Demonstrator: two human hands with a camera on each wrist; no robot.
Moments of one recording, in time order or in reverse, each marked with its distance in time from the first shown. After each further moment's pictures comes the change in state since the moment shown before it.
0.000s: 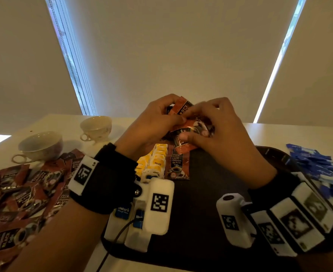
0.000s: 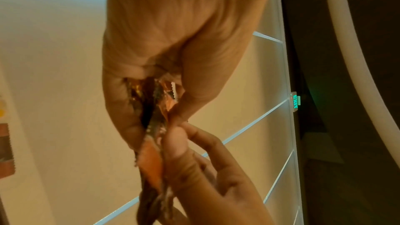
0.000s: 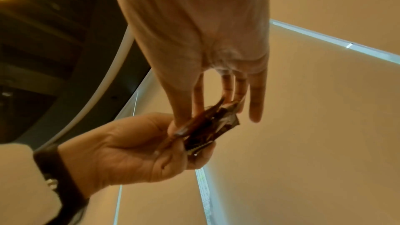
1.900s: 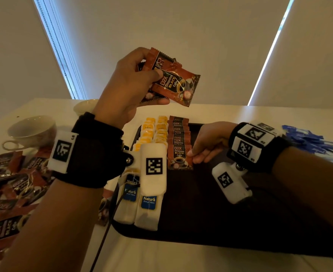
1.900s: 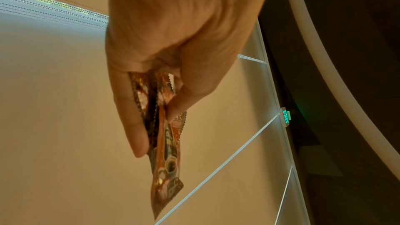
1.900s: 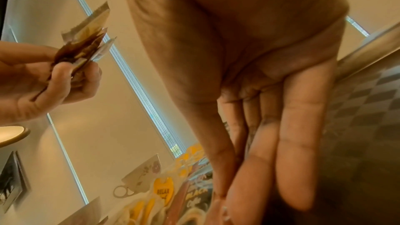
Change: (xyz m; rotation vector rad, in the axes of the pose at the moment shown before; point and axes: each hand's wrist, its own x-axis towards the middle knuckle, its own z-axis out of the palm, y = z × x) left_hand 0.001 0.012 -0.040 -0.095 0.204 0.069; right_hand 0.029 0.038 0.043 0.017 -0.887 0.984
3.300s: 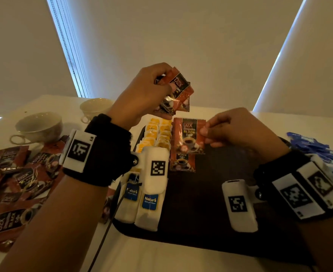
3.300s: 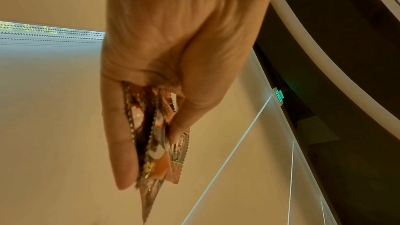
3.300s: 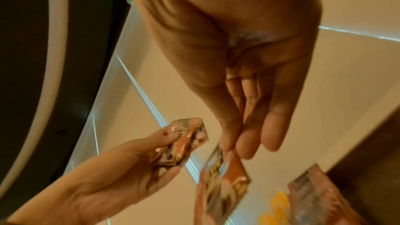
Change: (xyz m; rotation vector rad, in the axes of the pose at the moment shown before) left_hand 0.002 -0.011 0.002 0.230 -0.136 0.024; right_hand -0.057 0.017 0.001 0.423 0.406 -0.505
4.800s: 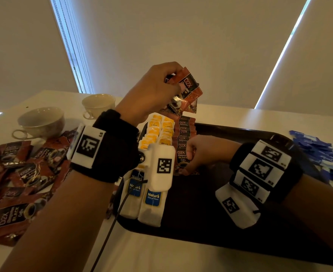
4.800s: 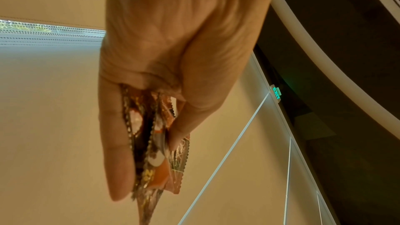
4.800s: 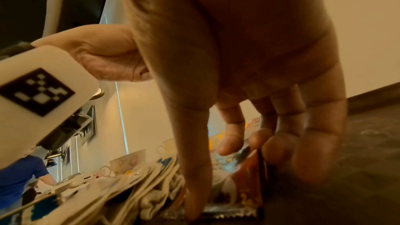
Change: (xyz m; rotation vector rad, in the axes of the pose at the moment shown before) left_hand -0.001 0.000 0.004 0.082 -0.041 0.041; right_hand 0.023 0.016 0.048 -0.800 -0.479 0.099
